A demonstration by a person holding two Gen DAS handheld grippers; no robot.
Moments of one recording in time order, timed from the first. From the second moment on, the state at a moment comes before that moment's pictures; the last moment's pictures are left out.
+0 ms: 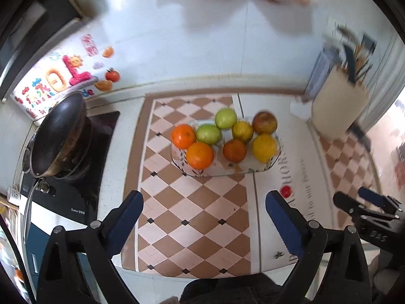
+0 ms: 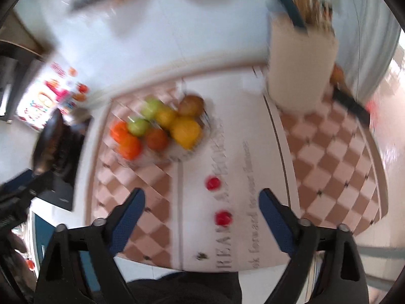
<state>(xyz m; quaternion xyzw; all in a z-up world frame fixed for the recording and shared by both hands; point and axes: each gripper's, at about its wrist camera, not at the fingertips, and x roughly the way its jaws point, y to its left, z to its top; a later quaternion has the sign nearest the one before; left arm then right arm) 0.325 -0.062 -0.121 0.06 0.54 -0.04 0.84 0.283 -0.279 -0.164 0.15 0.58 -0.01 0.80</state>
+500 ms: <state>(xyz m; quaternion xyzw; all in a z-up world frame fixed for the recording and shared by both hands) 0.368 -0.141 -0.269 0.15 0.66 -0.10 0.73 0.284 -0.282 -0.330 0.20 0.67 0.01 0.72</state>
